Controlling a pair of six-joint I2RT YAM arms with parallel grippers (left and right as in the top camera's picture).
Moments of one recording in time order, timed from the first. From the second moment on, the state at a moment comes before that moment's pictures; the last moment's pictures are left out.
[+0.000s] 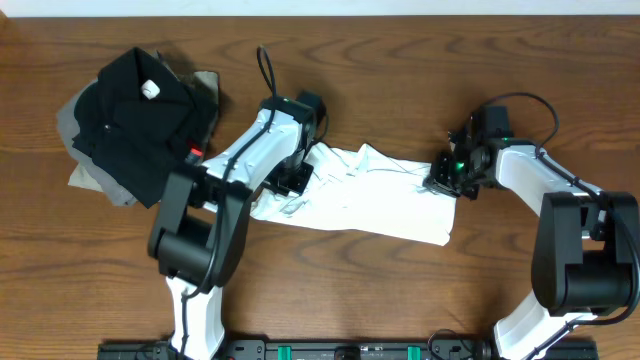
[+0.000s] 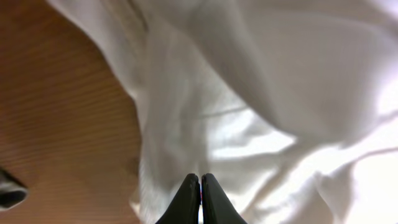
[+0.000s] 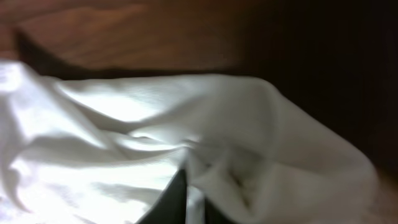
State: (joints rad) left arm -0.44 2.05 1.48 -1.17 -0.11 -0.07; right arm 0.03 1.85 1.01 -0.54 -0.43 0.36
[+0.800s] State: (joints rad) left arm -0.44 1.95 1.49 -0.92 0.27 -0.09; right arm 0.01 1.66 0.99 -0.73 -0.44 0.27
